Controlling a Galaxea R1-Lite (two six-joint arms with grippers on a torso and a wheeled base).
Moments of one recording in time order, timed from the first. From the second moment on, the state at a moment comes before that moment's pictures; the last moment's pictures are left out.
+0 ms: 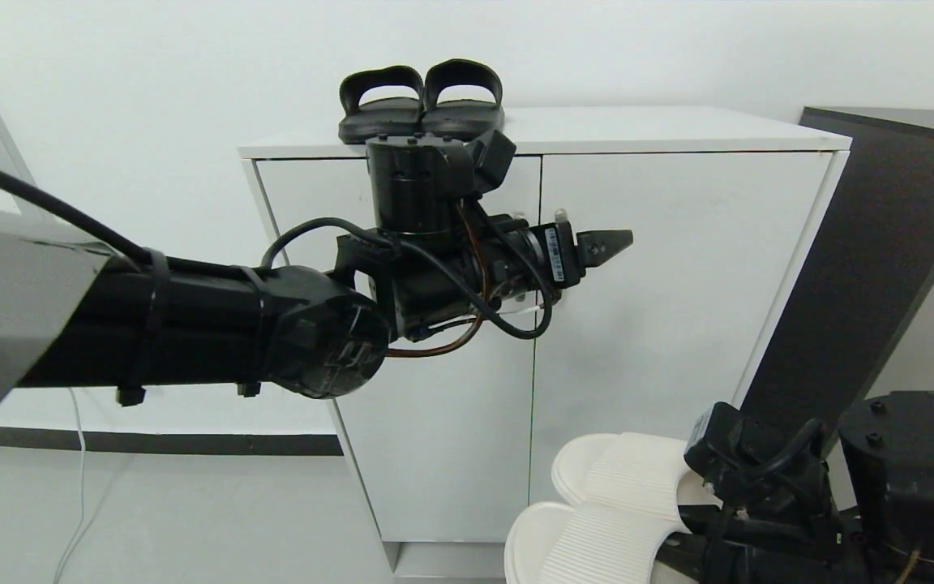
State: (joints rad) left arm -0.68 1.95 -1.41 -0.53 -0.19 -0.35; right arm 0.86 1.45 -0.50 -0.49 0.06 -0.06
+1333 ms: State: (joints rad) left arm -0.70 1.71 -1.02 -0.66 -0.21 -0.36; right arm 0.88 1.44 -0.45 -0.49 0.10 -0.11
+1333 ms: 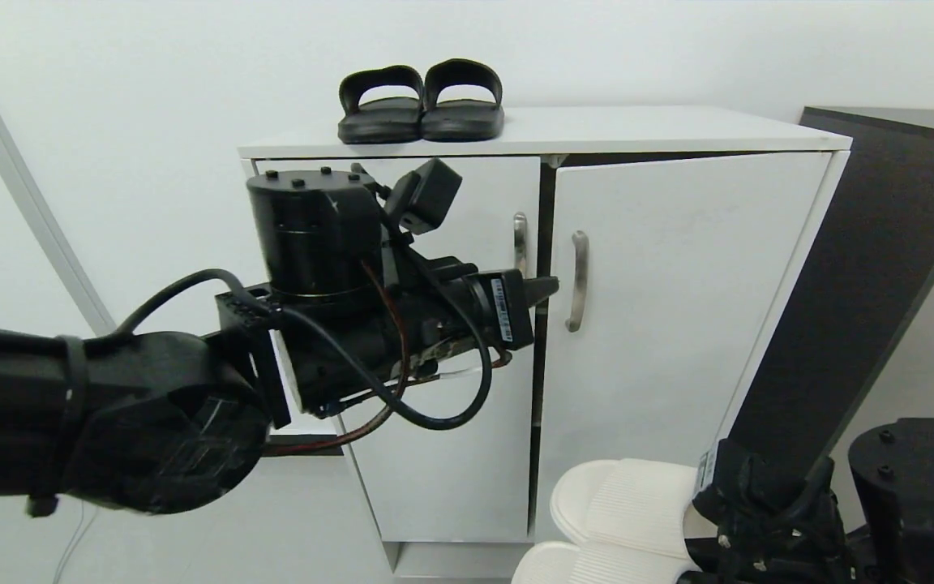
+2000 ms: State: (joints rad) left arm -0.57 1.85 -1.20 -0.72 -0.28 -0.39; right arm 0.88 1.45 -0.45 -0.49 0.10 -0.11
